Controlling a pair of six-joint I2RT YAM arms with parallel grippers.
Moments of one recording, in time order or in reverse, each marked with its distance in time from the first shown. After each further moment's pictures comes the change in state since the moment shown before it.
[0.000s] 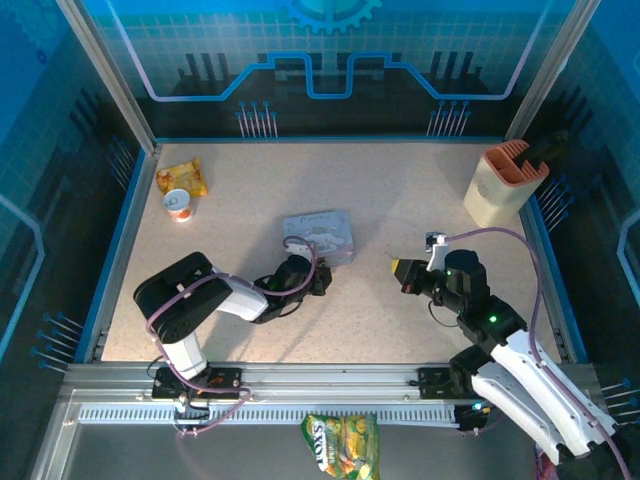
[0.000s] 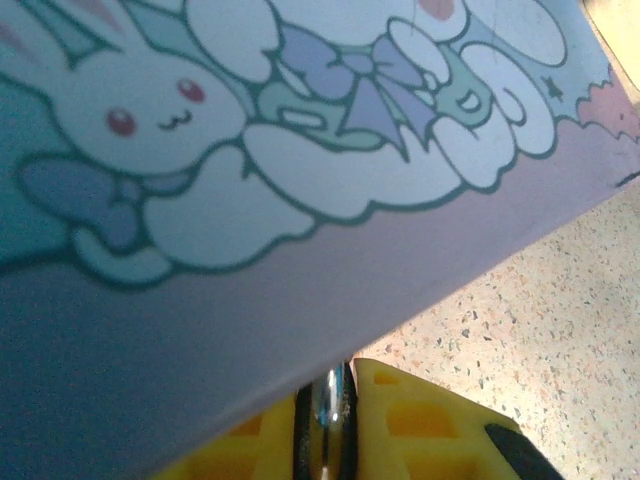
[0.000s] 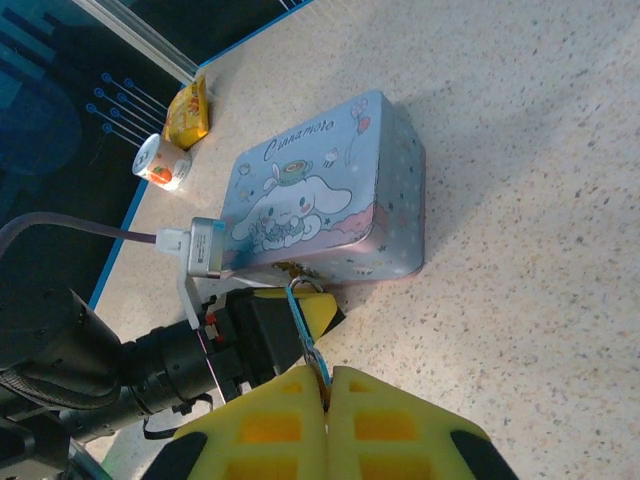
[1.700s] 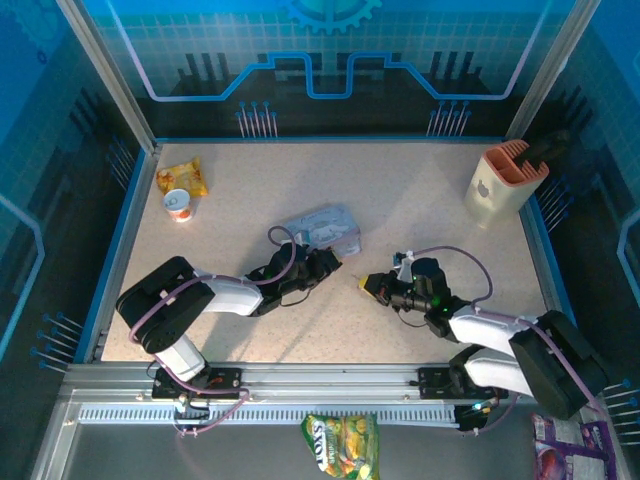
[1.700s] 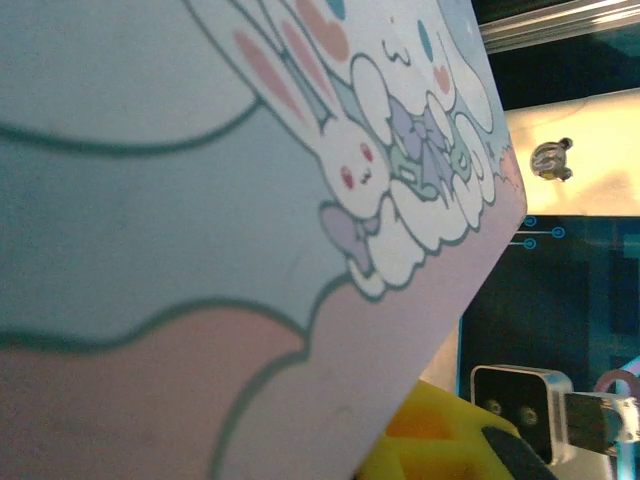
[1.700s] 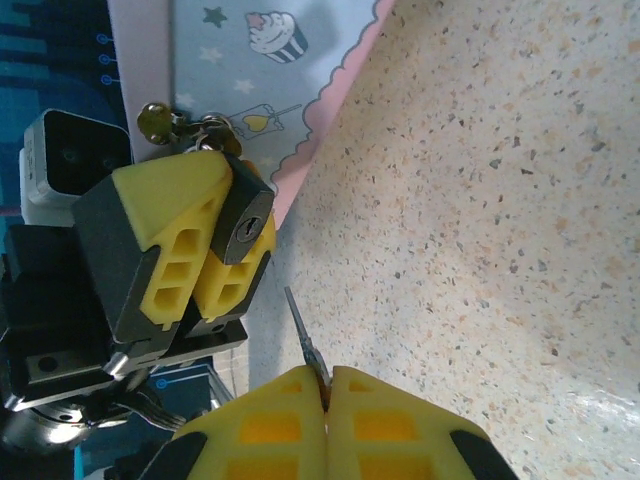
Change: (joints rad) left arm 0.034 -0.094 0.042 0.007 0.164 -0.567; right arm 0.046 0.598 -0.283 0.857 -0.272 0.527
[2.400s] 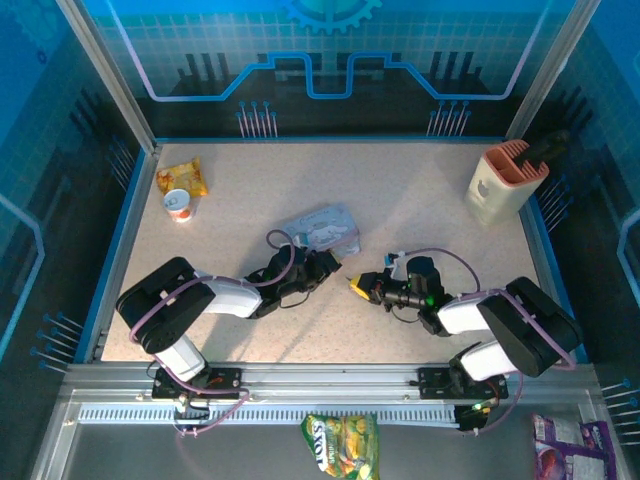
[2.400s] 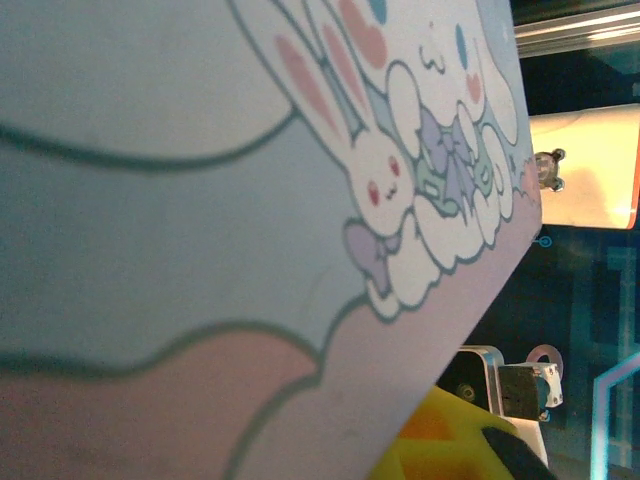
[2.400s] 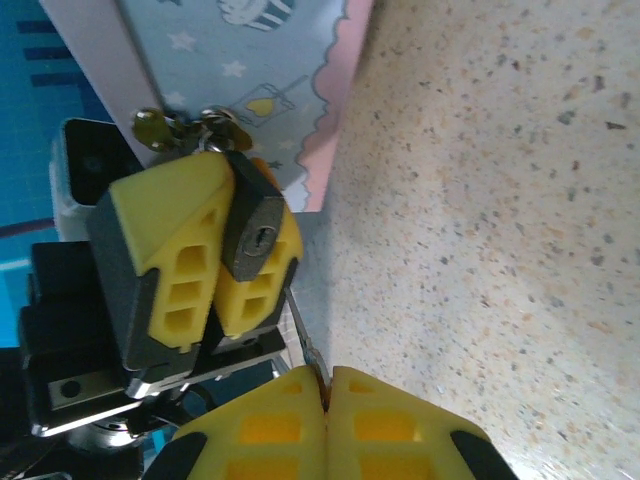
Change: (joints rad) left arm 0.000 0.000 -0.023 0.024 0.000 -0.063; right arm -0.007 0.238 0.000 0.312 -0.119 0.161
